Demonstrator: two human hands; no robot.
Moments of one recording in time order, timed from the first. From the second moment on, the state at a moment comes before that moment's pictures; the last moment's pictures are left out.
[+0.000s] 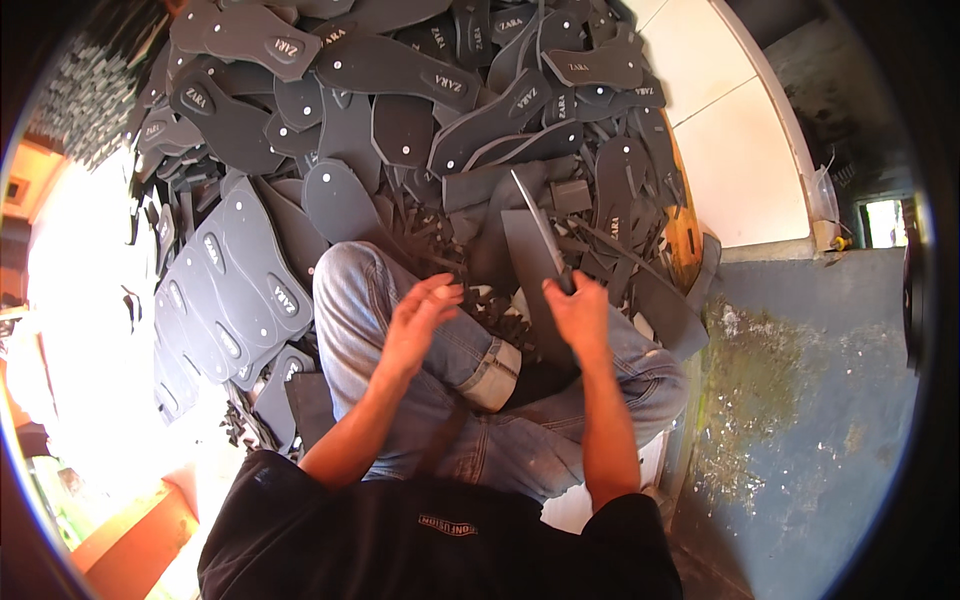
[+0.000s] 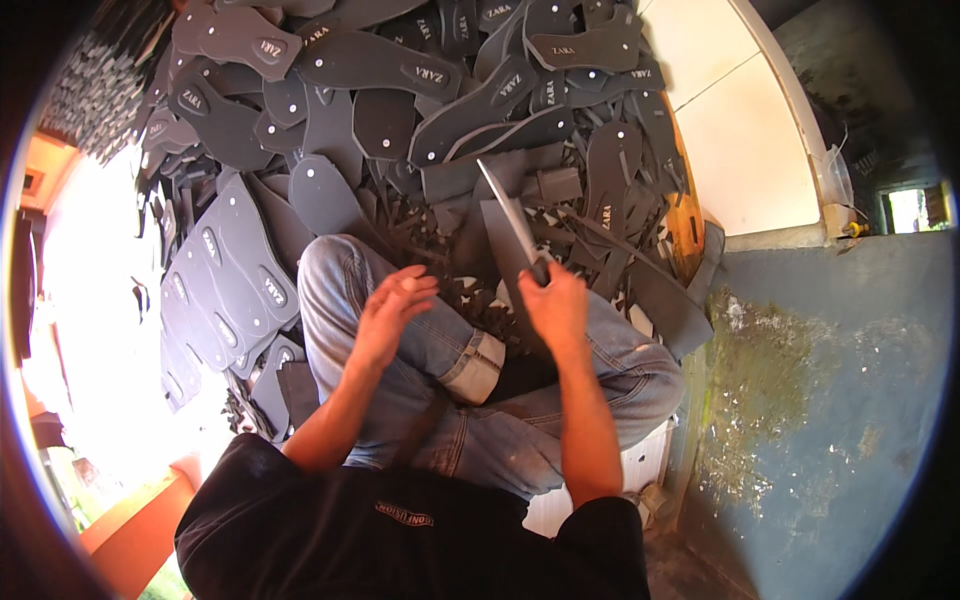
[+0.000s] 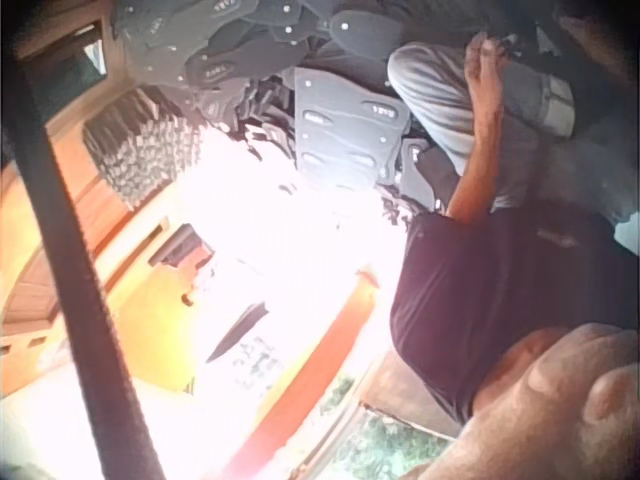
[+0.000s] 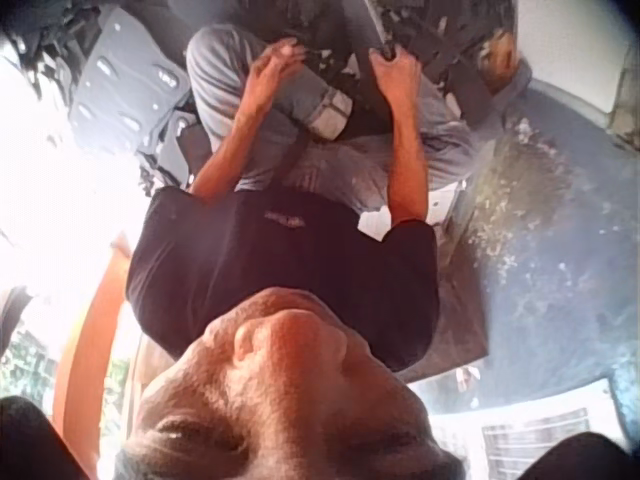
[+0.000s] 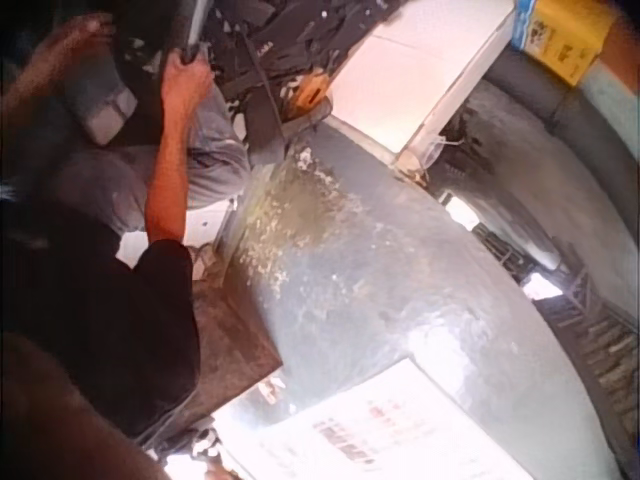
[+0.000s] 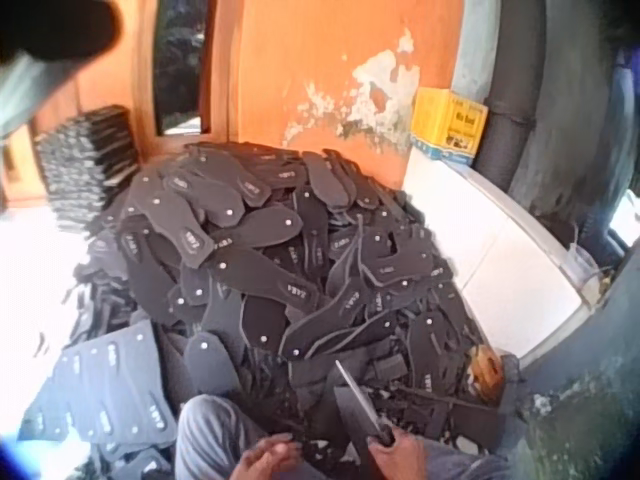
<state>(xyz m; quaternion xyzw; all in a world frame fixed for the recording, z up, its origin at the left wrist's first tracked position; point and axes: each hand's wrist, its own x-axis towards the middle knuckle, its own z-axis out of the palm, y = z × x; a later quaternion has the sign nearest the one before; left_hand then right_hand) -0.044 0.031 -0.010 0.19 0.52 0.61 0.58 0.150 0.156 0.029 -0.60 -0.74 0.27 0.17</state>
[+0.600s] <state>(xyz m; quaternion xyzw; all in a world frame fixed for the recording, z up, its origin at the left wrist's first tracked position) -0.027 0.000 0.039 0.02 0.41 0.67 0.61 0.122 0.041 0.058 -0.51 -0.42 0.70 0.28</state>
